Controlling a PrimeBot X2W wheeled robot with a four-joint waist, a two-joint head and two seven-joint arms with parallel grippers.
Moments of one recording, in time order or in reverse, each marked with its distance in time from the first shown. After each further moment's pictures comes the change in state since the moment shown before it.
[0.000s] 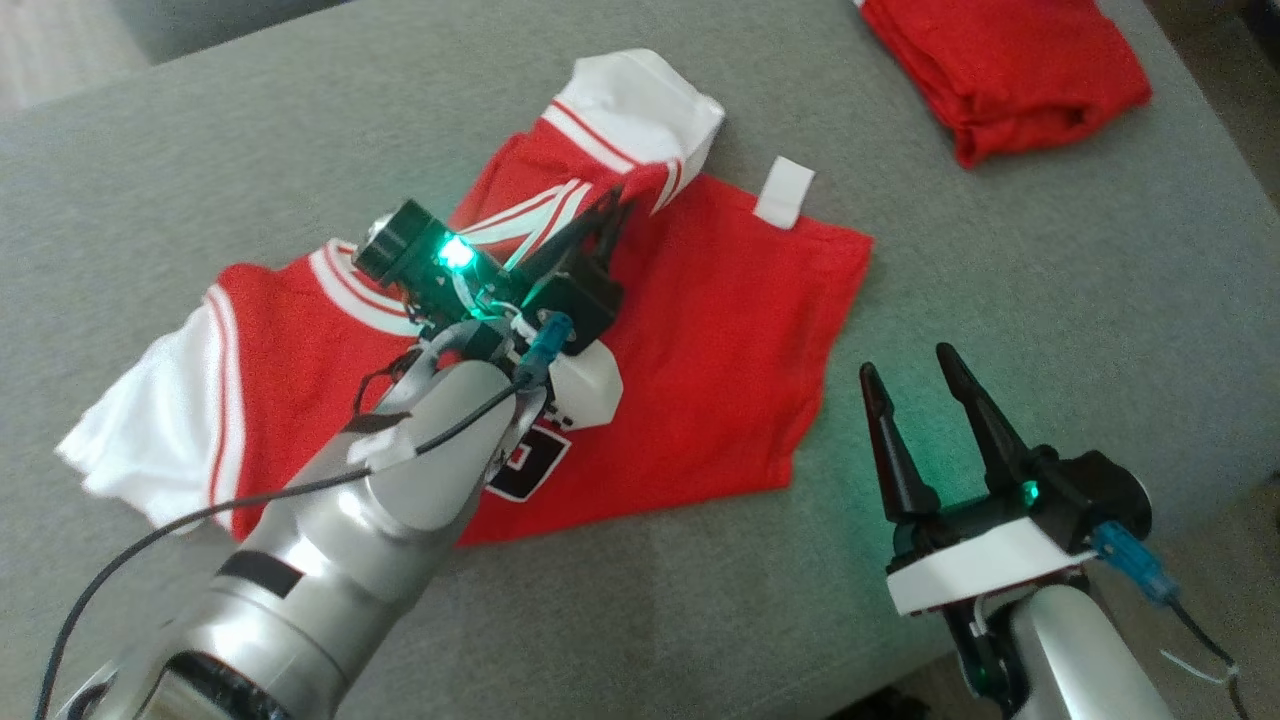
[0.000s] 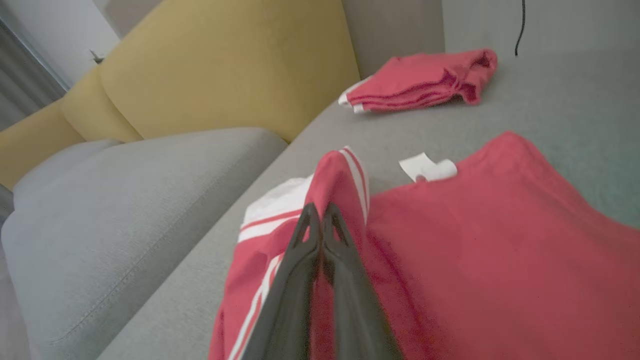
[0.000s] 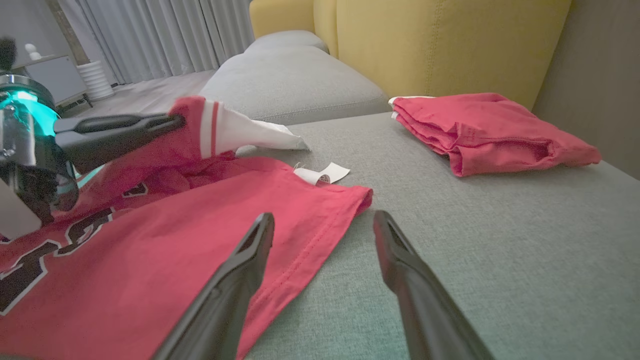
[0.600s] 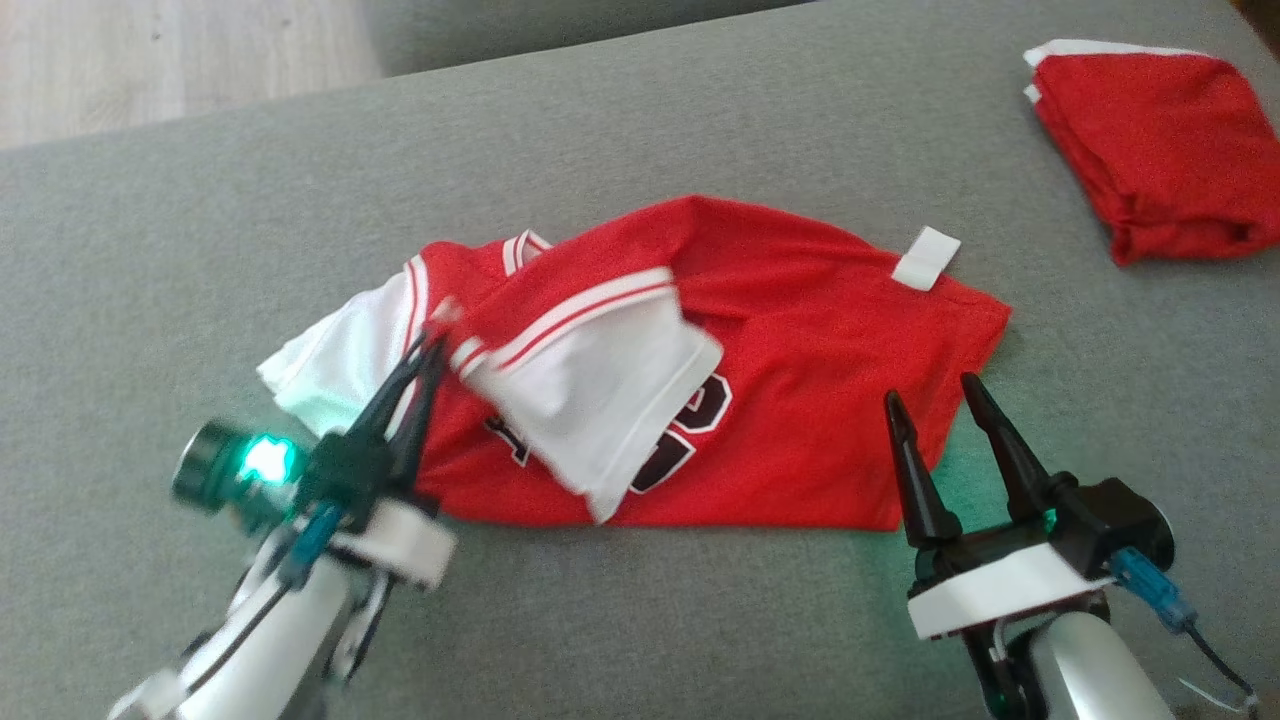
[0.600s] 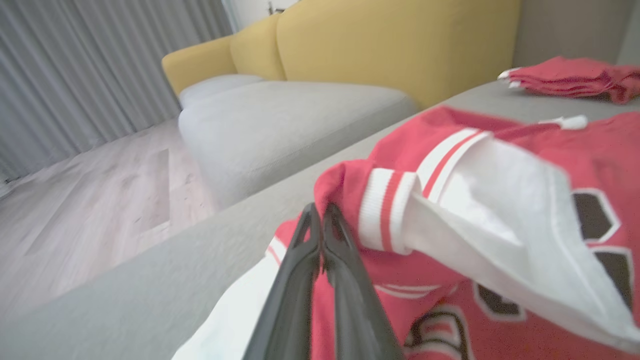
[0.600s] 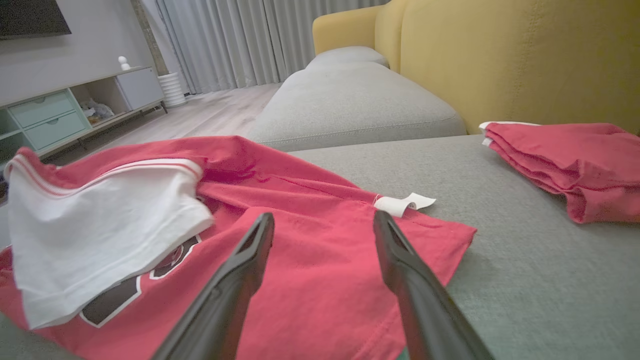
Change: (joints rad) left arm 0.431 0.274 0.171 -0.411 -0.204 0.099 -0.106; right arm 0.050 -0.012 -0.034 -0.005 -0.008 0.000 0.000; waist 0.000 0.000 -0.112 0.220
